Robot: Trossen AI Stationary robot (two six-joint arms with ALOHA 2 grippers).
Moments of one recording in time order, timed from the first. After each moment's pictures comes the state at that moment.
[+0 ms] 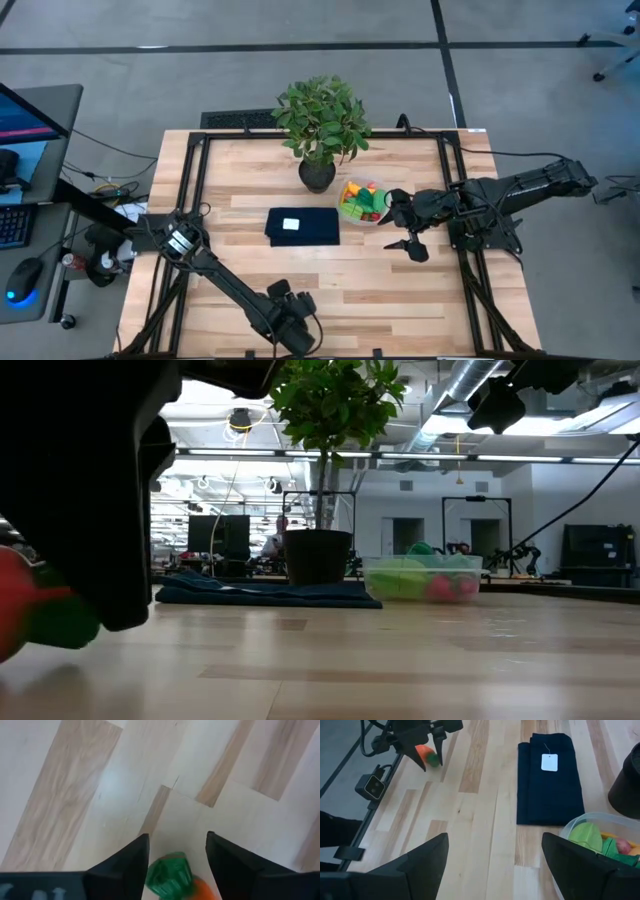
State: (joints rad) left arm -0.67 2.19 1.69 -0.89 -0.27 -1.09; right arm 0.22 0.99 0.81 -0.53 -0.05 0.08
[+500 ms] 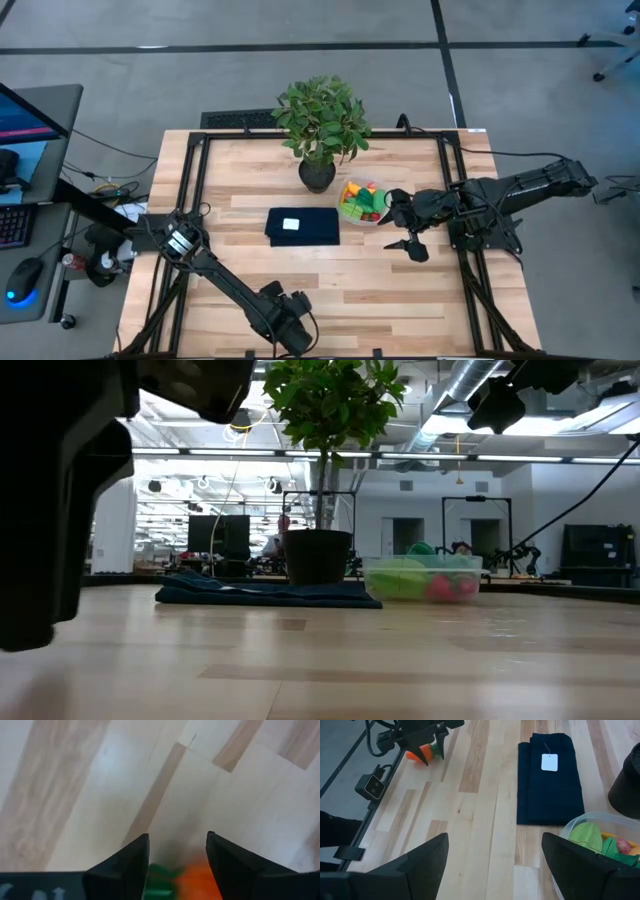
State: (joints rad) left arm -0.67 2.19 1.69 -0.96 -0.16 -1.17; right arm 0.22 0.99 0.81 -0.53 -0.05 0.08
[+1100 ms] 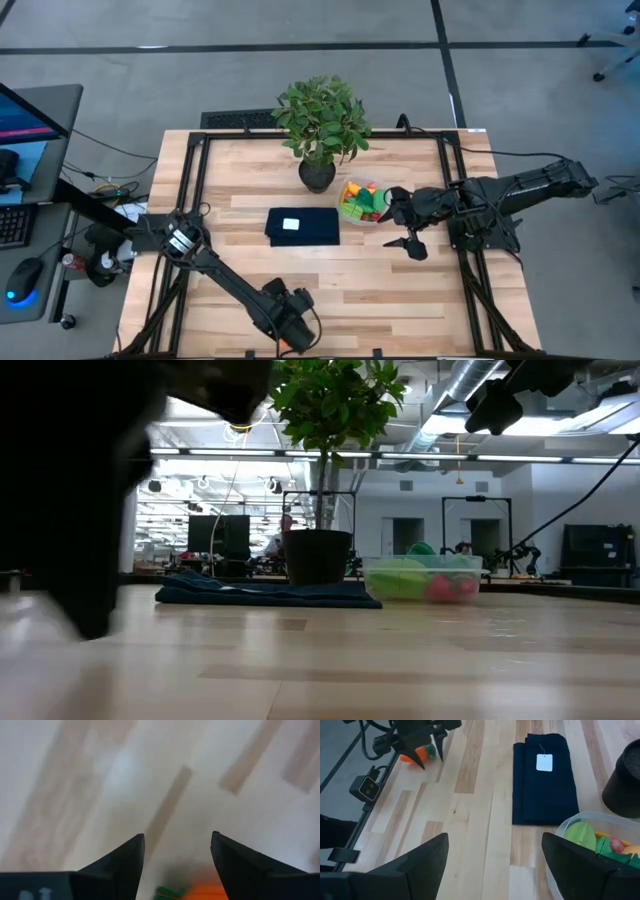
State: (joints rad) left arm -0.65 2.19 1.69 -0.95 -0.20 -1.17; right arm 0.20 0.99 0.81 -0.53 -0.05 0.07
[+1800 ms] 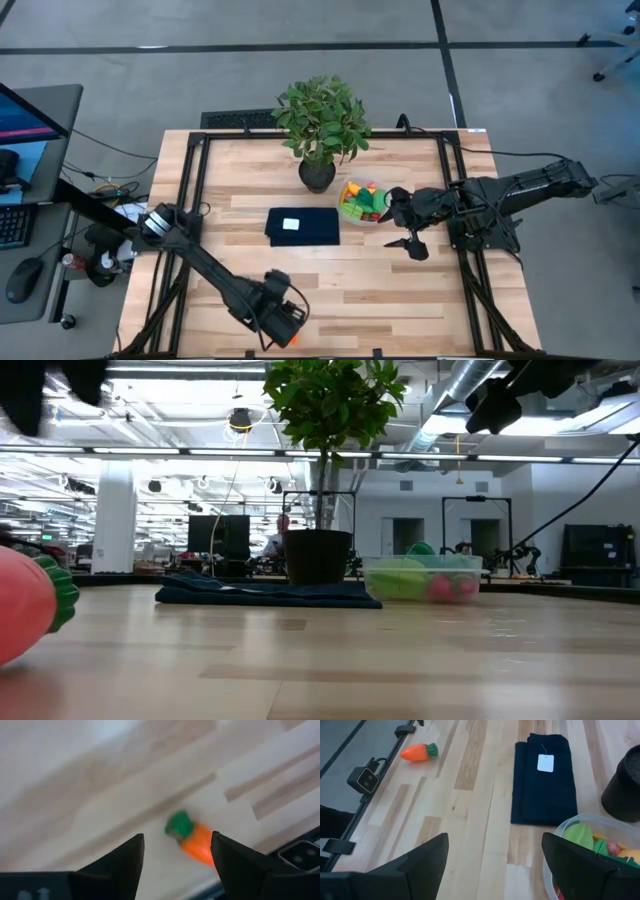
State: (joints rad) left arm -0.66 1.97 1.69 -1.15 -0.16 -1.74; right arm 0.20 0.99 0.81 -0.54 -0.05 0.02
